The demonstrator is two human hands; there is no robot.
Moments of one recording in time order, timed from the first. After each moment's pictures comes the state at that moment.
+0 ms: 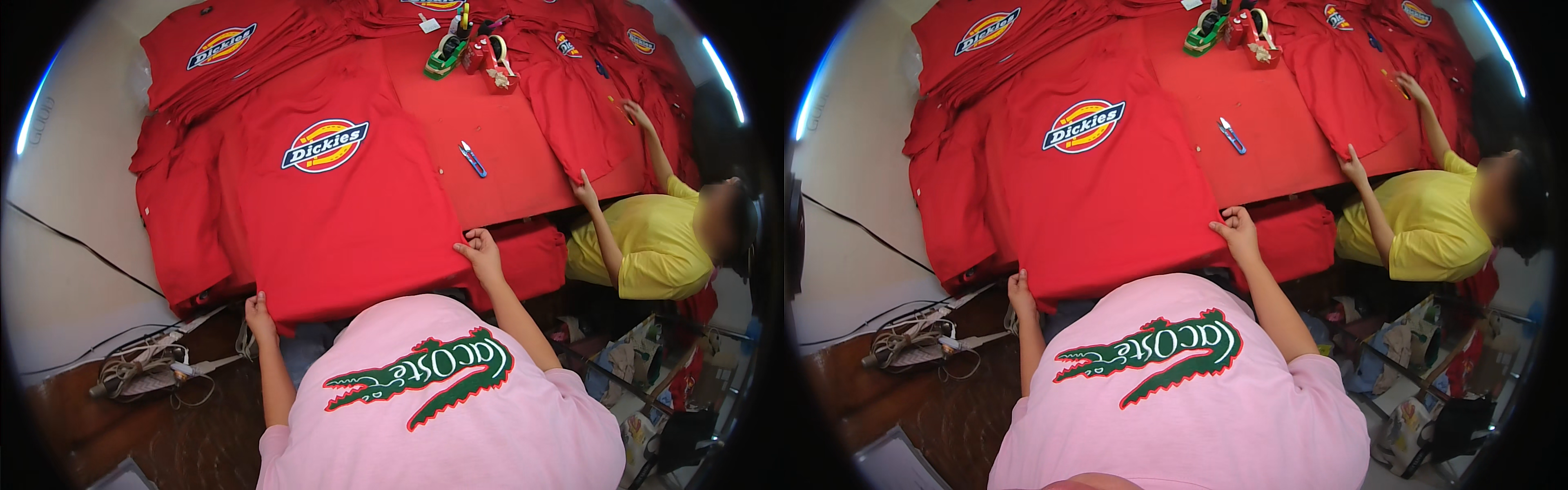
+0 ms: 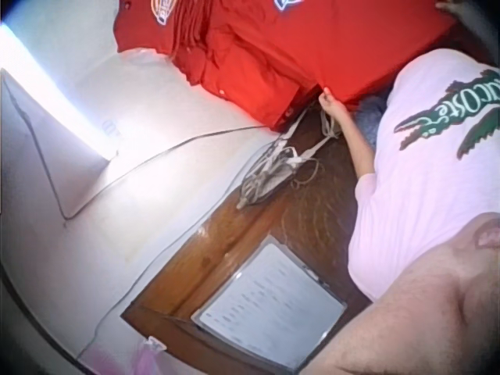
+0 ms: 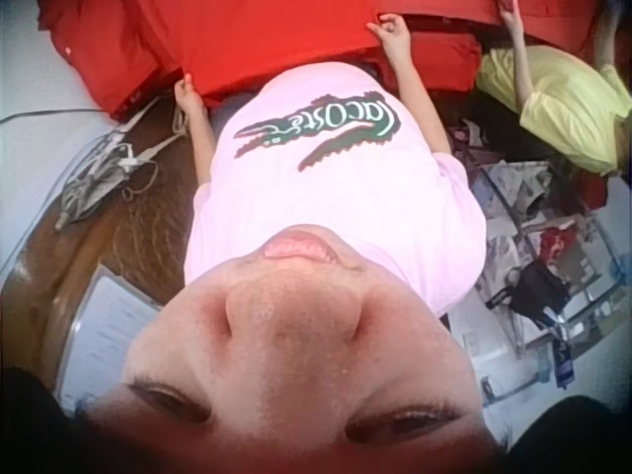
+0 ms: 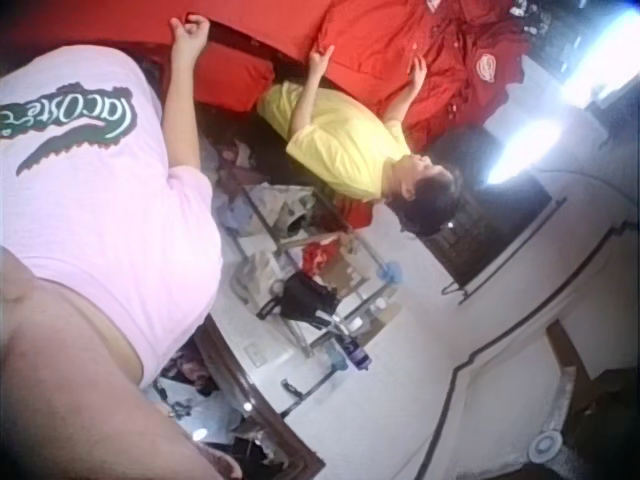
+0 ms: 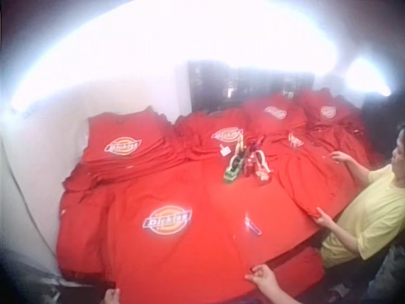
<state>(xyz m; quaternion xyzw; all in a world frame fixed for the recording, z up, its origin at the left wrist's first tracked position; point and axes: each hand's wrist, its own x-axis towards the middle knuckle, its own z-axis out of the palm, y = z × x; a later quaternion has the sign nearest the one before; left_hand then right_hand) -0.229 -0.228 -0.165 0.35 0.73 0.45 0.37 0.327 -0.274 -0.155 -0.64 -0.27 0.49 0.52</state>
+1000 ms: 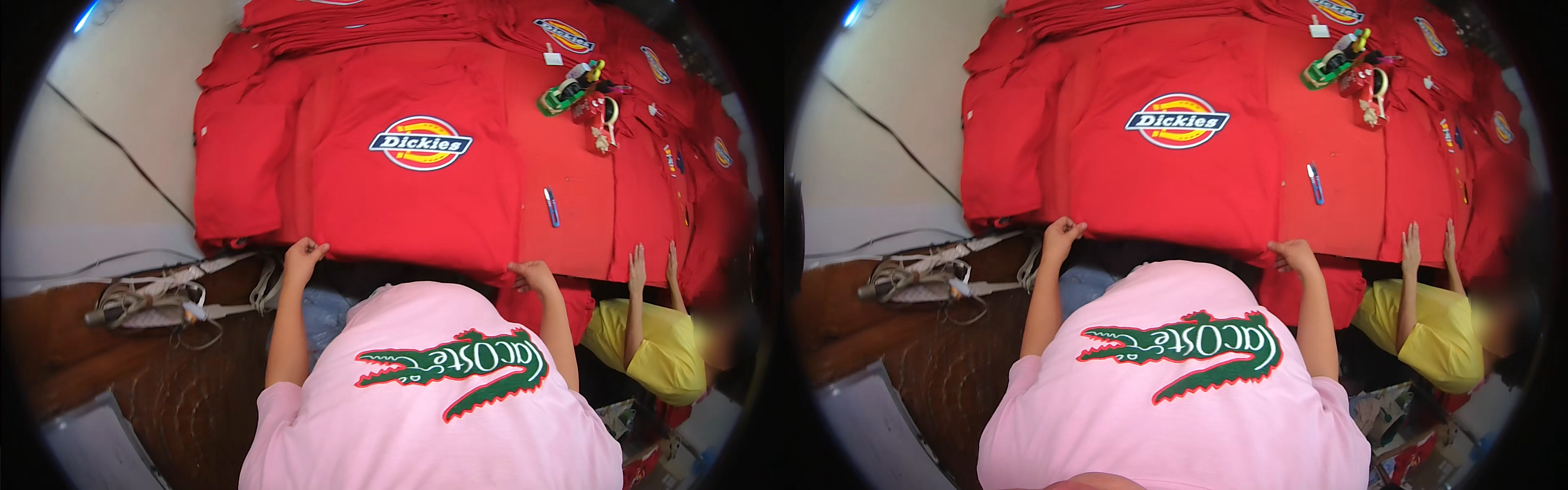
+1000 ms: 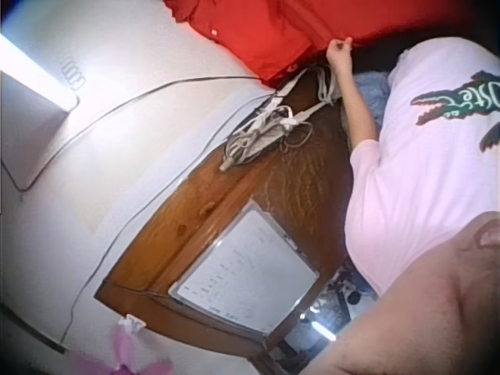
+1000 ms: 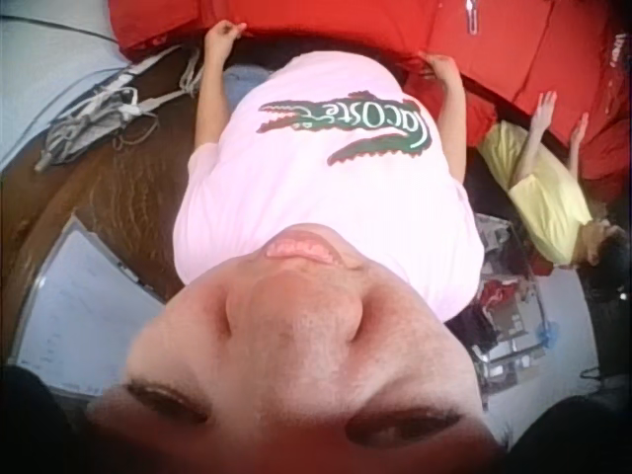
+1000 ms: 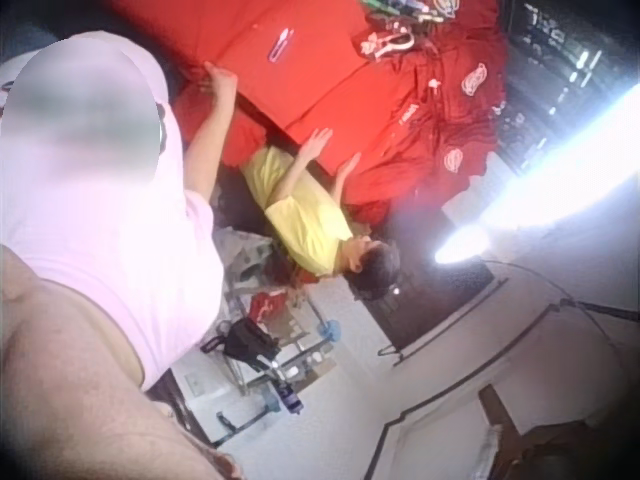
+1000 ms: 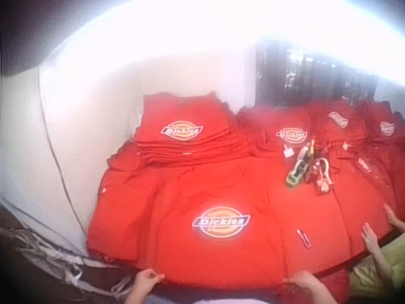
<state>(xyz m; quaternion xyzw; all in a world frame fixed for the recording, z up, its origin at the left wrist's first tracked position) -0.238 -0.173 -0.148 0.45 0.71 0.27 0.48 0.353 -0.190 -0.109 -0.77 -0.27 0.57 0.11</state>
